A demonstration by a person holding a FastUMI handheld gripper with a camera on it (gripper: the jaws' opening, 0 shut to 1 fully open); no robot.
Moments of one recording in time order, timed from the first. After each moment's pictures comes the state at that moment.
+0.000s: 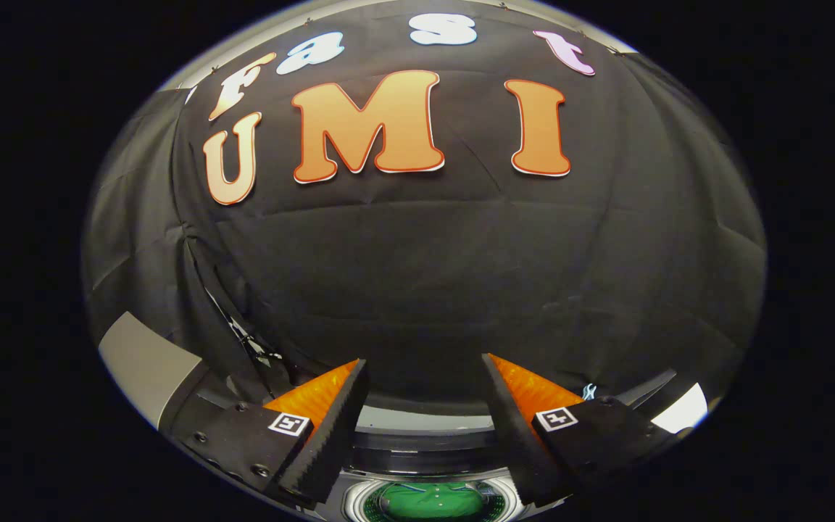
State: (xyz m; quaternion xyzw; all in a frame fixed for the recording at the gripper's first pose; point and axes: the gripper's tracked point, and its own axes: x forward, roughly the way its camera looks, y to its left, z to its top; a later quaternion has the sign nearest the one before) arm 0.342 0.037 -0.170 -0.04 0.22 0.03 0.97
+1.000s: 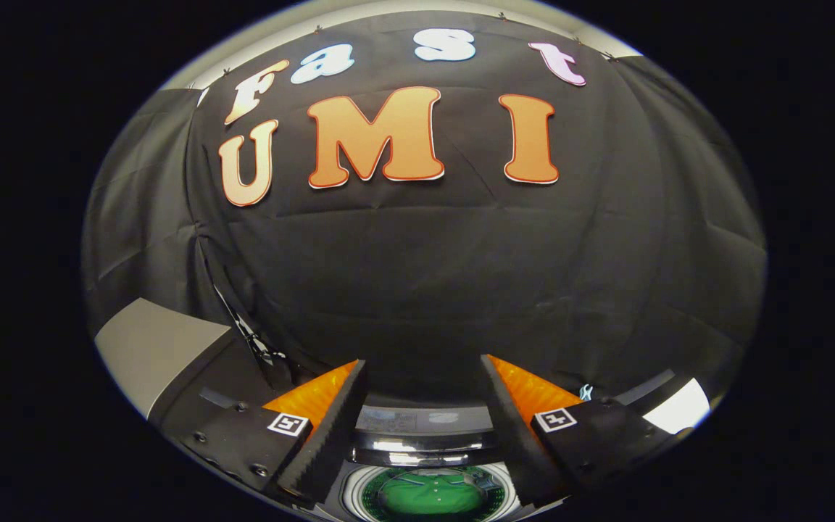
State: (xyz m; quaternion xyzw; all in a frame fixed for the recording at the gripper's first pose) arm 0.281 0.036 -0.173 -0.04 0.20 0.03 0.98
